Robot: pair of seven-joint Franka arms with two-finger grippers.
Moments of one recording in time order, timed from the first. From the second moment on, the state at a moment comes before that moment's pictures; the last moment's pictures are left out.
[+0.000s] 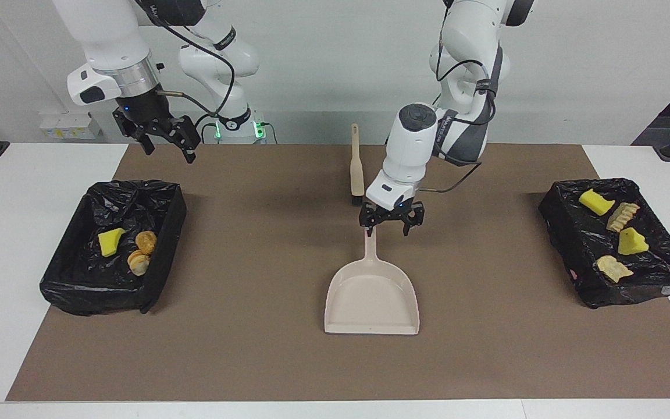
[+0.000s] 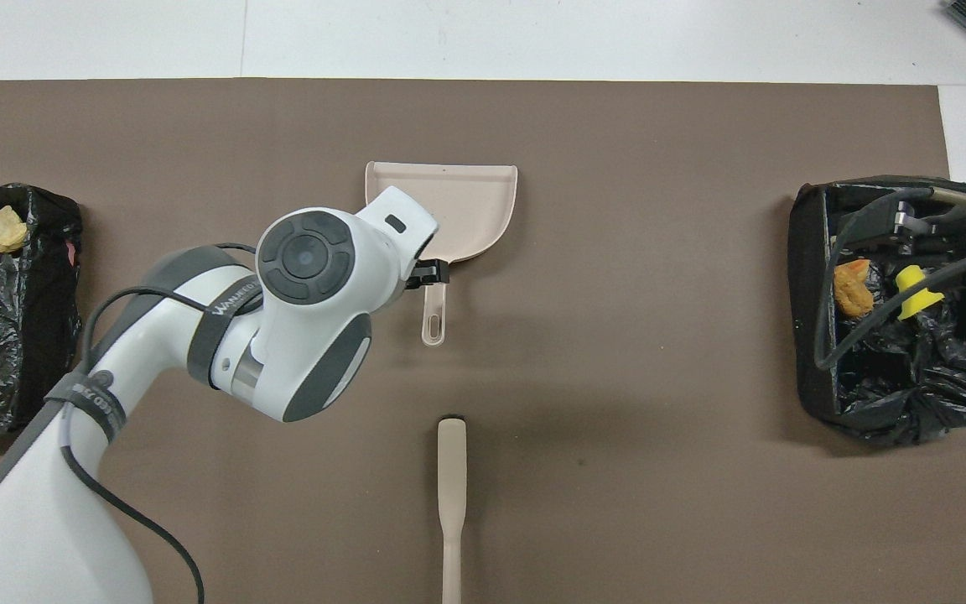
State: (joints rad) left arm -0.42 0.26 -0.11 -1.82 0.06 2.25 -0.59; right arm 0.03 0.01 0.02 -1.53 0.01 1.56 0.34
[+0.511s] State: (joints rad) left arm -0.17 0.09 -0.11 -1.81 0.07 1.97 -0.21; right arm 0.03 0.01 0.02 -1.53 0.01 1.56 0.34
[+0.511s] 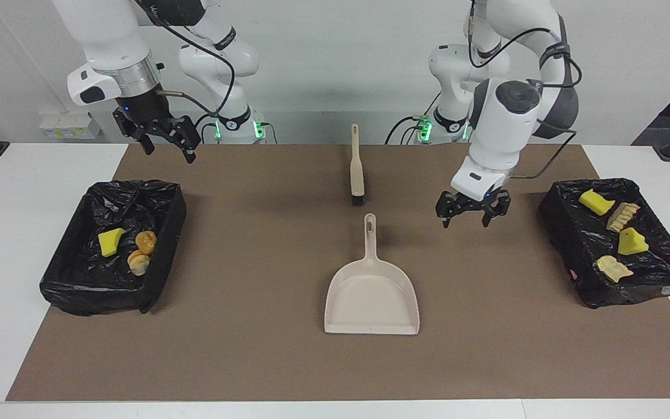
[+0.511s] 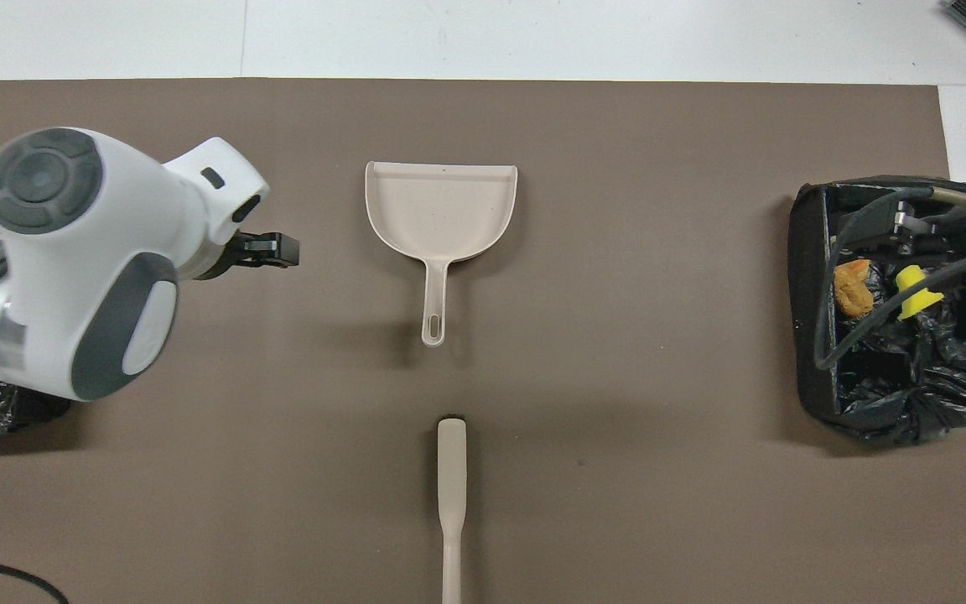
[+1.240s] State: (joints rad) left arm 0.02 -0.05 -0.10 -1.60 0.04 1.55 -0.02; right arm 0.03 0.01 0.02 -1.53 0.01 1.56 0.34
